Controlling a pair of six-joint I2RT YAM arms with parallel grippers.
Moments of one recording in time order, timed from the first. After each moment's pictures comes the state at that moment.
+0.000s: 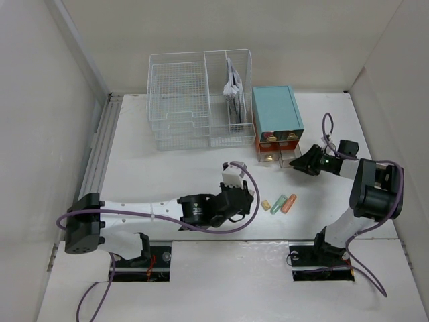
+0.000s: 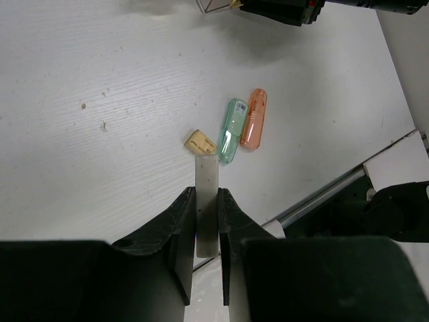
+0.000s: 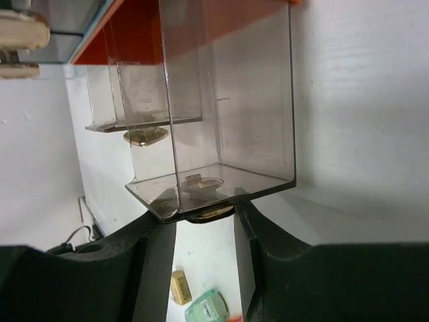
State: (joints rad) left arm -1.37 1.31 0.90 -0.17 -0.57 -0.89; right arm -0.32 1.69 0.72 0.04 -0.94 0.33
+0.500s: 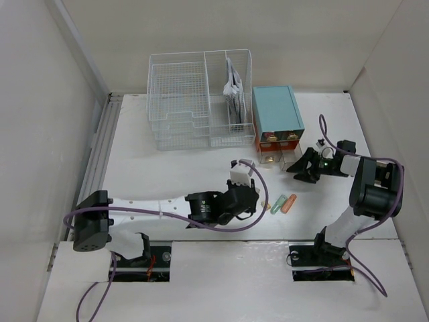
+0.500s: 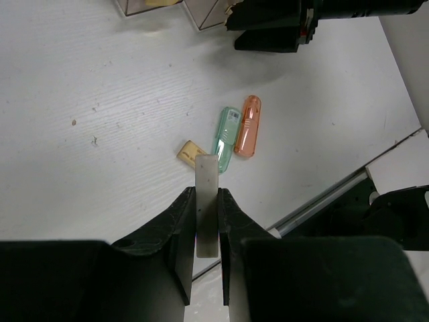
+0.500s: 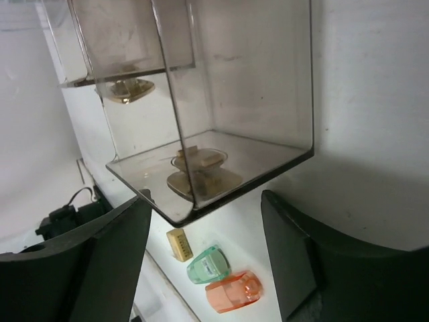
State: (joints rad) left arm -1.37 1.38 0.97 -0.17 -0.57 -0.83; right arm -0.31 1.70 0.79 -0.30 -0.91 0.15
